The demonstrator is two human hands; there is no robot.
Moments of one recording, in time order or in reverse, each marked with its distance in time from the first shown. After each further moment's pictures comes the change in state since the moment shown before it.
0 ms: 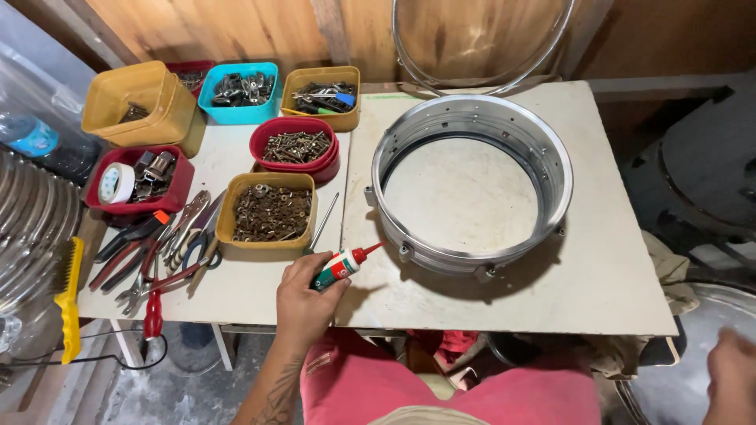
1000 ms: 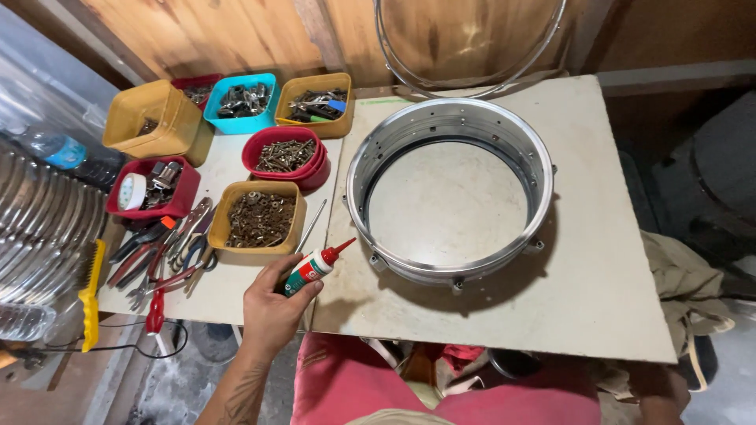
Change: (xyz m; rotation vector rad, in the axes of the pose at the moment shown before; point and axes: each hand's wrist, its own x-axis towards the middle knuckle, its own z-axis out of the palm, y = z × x) left_hand 0.006 0.061 -0.007 -0.080 -0.006 -0.245; right_hand 0.079 0.143 0.175 -0.829 -0.399 -0.035
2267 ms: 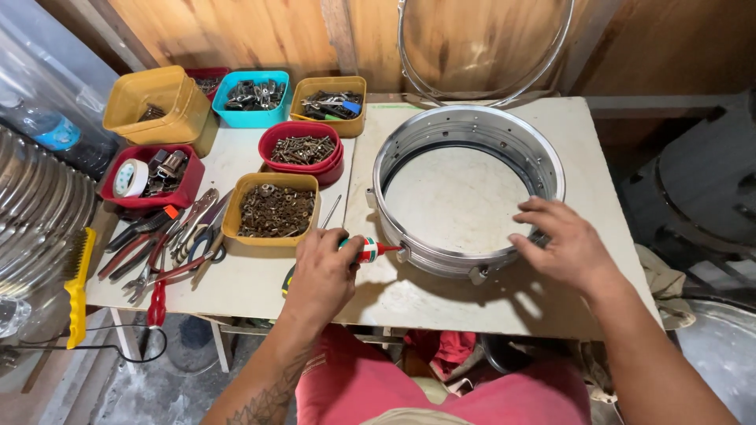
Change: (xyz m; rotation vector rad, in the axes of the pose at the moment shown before) left_hand 0.027 -0.015 0.010 0.588 -0.068 0.721; right_hand -0.394 -0.235 -0.336 0.408 0.495 -1.417
